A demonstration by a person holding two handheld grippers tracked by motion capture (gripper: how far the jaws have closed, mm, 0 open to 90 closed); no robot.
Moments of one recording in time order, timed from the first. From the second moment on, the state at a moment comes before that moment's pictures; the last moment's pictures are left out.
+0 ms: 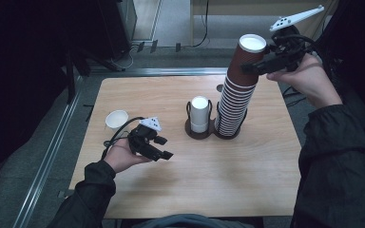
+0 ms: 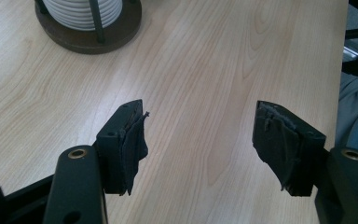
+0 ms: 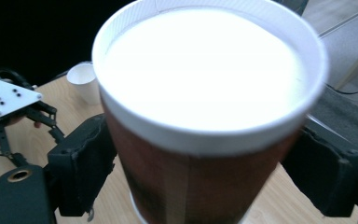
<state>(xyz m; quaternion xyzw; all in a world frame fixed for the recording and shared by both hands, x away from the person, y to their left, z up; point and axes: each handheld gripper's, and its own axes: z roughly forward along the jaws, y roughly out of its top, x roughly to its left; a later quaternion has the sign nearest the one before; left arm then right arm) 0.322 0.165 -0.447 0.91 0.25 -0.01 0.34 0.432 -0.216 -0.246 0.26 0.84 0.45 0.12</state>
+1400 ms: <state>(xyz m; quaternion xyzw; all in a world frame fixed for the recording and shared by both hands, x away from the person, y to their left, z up) 0.323 0.166 -0.448 0.91 0.25 -0.02 0.34 0.413 -0.216 -0.185 0.23 0.83 0.48 0.18</state>
